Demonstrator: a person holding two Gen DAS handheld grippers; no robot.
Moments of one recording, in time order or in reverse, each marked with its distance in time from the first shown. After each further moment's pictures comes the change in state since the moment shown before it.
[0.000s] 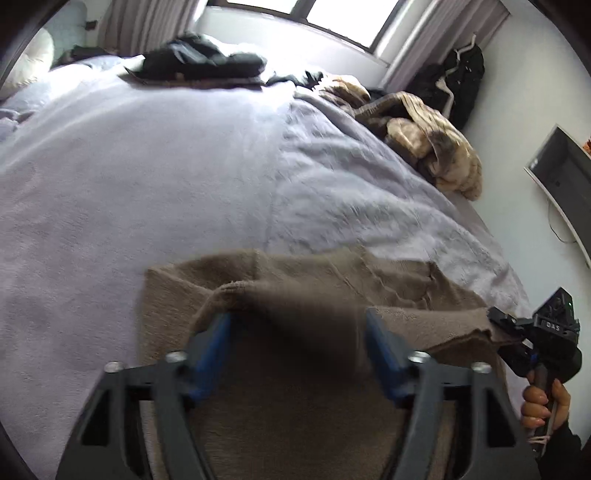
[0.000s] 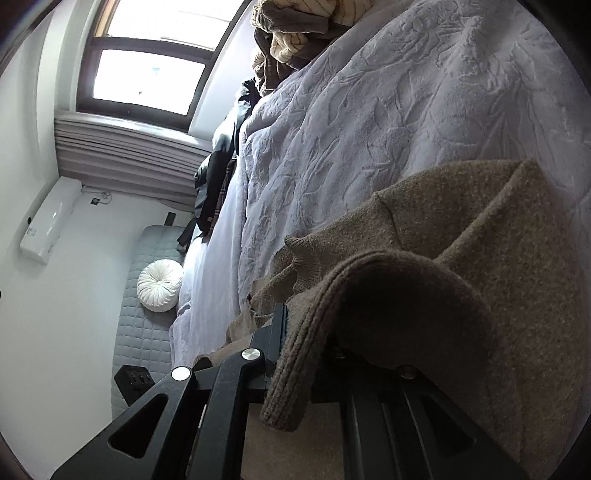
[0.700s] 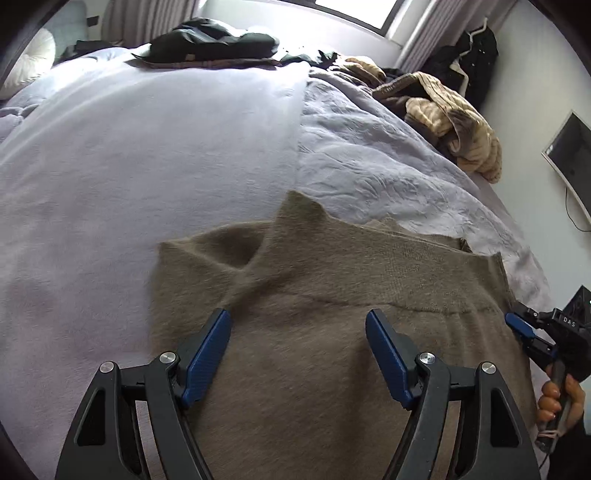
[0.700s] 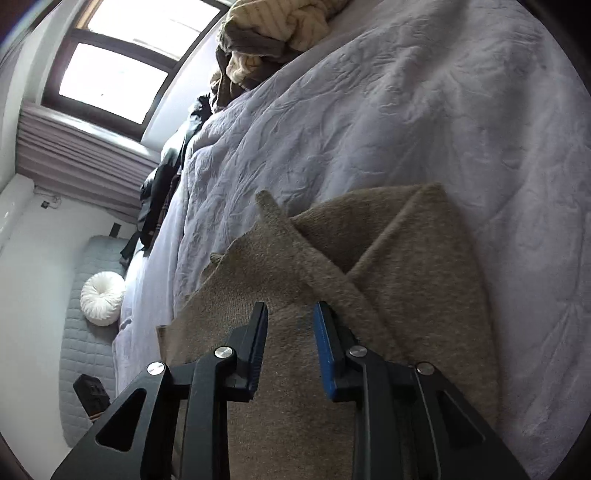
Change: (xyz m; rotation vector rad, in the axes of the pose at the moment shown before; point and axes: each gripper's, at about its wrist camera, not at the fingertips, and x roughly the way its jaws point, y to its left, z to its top) left arm 0.019 0.012 -0.011 0.016 0.090 0.078; right arm -0.035 -0.021 -0.014 0.003 -0.119 -0.253
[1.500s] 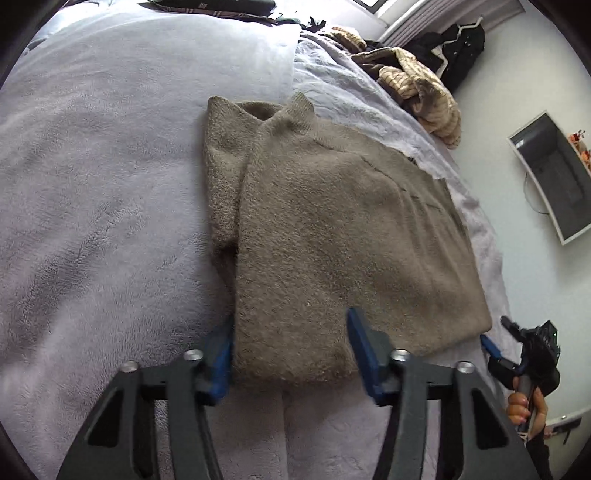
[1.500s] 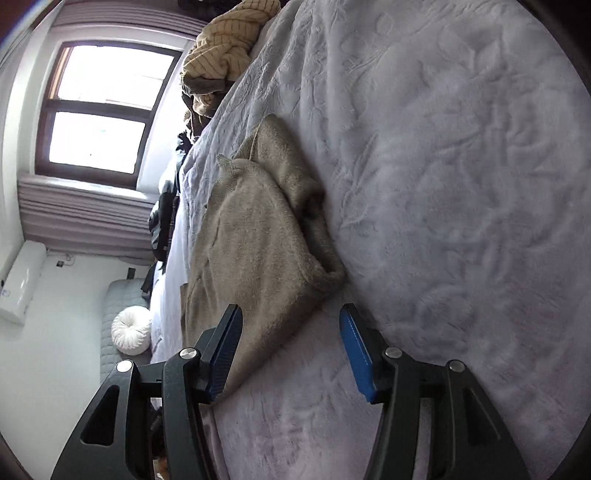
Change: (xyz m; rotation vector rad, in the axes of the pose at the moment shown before) left arm -0.061 0.035 -0.102 -0.056 0.180 -0.203; right arm -0.113 -0.059 -0.136 0.238 -0.060 0.070
